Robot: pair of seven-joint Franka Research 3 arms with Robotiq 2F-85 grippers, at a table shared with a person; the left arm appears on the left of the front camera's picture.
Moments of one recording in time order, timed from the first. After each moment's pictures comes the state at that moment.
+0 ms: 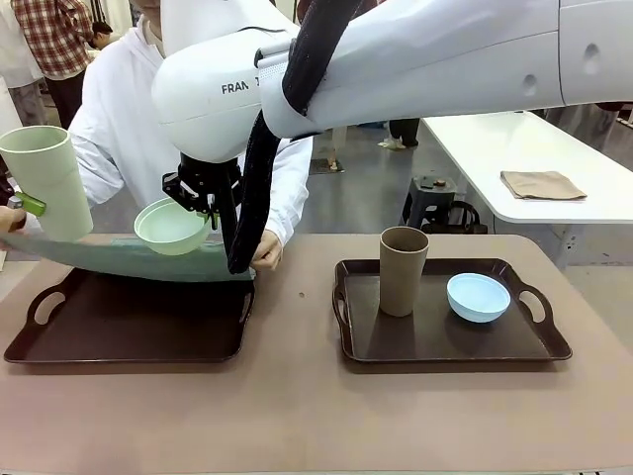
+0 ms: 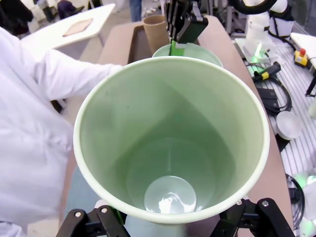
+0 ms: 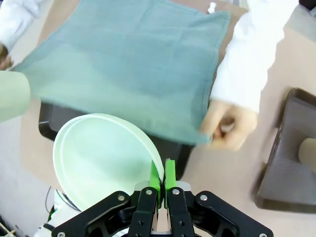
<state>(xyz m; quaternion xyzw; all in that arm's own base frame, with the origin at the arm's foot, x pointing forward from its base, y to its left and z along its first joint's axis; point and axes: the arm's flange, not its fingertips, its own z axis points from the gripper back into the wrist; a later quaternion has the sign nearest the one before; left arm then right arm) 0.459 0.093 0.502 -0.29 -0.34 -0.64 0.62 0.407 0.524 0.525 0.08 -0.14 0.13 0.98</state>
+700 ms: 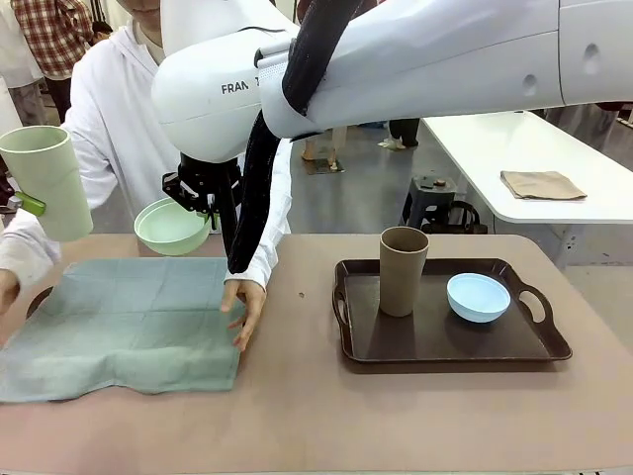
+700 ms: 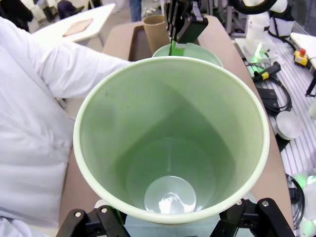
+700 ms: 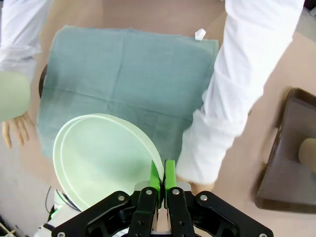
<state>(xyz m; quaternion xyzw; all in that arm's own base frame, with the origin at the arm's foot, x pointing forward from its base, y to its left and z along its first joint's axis) 0.459 0.093 0.502 -0.29 -0.34 -0.64 0.62 0.407 0.524 0.525 0.08 -0.14 0.13 0.98</state>
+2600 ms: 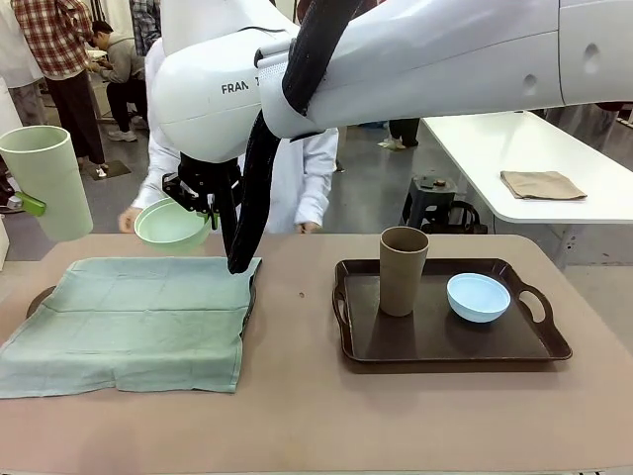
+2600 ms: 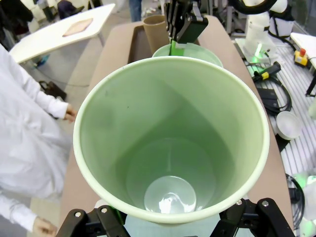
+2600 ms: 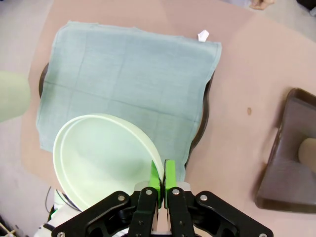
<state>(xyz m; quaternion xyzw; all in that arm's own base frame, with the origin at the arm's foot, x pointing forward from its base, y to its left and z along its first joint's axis) 0.459 0.093 0.502 -0.29 -0.34 -0.64 0.62 0.407 0.524 0.525 0.08 -0.14 0.13 0.98</state>
